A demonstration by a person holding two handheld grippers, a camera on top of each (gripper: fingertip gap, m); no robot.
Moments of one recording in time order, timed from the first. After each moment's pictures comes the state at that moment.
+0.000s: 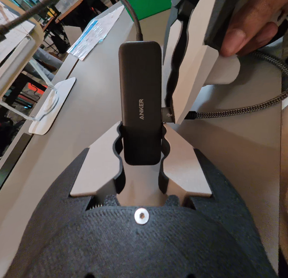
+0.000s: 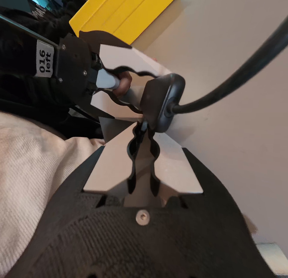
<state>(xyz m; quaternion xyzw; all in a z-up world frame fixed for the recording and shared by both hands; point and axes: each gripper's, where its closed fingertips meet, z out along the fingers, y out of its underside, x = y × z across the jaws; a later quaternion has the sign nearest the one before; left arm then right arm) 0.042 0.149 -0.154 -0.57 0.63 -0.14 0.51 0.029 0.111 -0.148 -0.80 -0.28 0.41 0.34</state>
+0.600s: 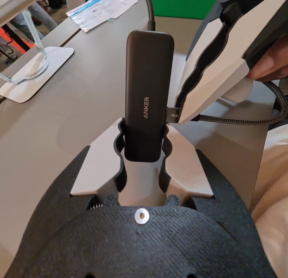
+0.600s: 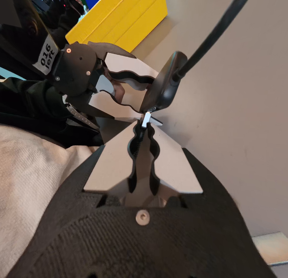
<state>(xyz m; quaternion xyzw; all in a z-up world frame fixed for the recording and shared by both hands) 0.043 0.158 -0.144 -0.68 0.54 -0.20 0.46 0.036 0.119 -0.128 -0.81 -0.26 0.39 0.36</state>
